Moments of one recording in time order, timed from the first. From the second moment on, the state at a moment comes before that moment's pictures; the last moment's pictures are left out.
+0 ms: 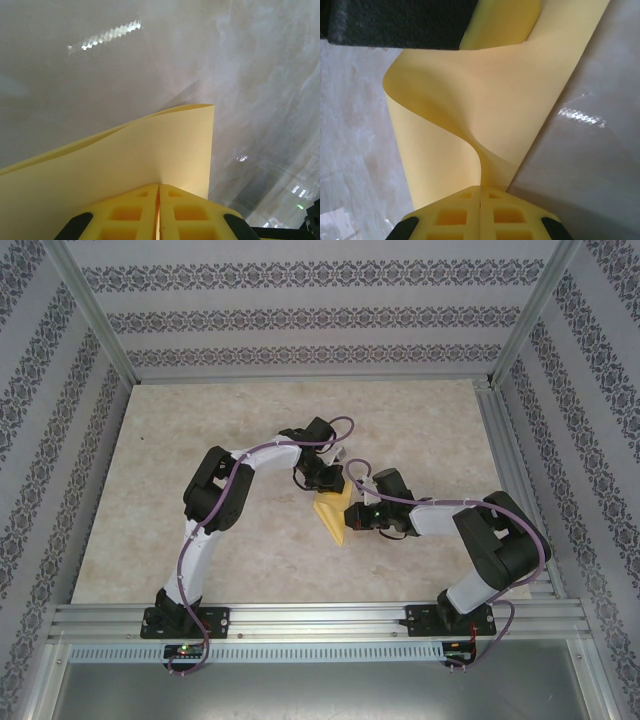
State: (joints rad) left arm -0.62 2.27 1.68 -0.67 0.56 -0.42; right arm 0.49 1.59 0.55 0.12 -0.50 0.44
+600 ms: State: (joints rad) left arm -0.62 2.27 1.68 -0.67 0.56 -0.42; right arm 0.50 1.61 0.58 0.08 -0.50 0.42
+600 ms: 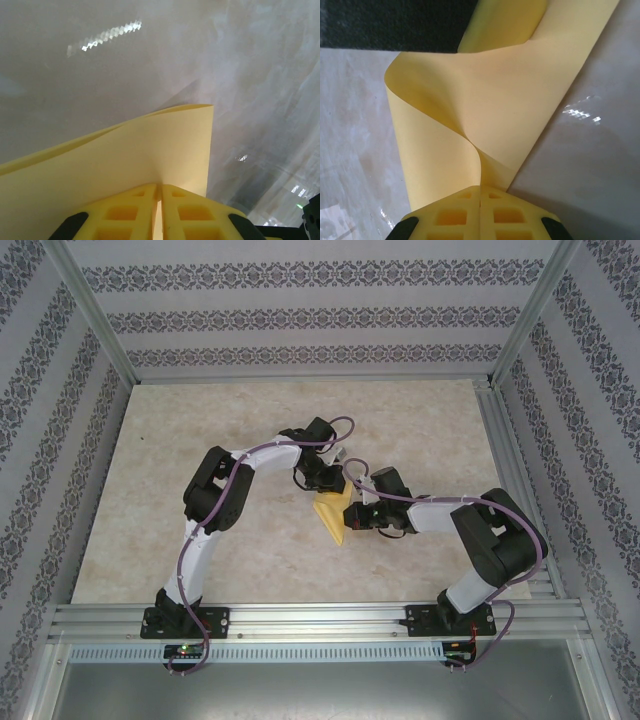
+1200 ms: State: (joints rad) left arm -0.58 2.14 1.81 -0.75 0.57 -0.41; right arm 0.50 1.61 0.59 0.05 -0.49 0.42
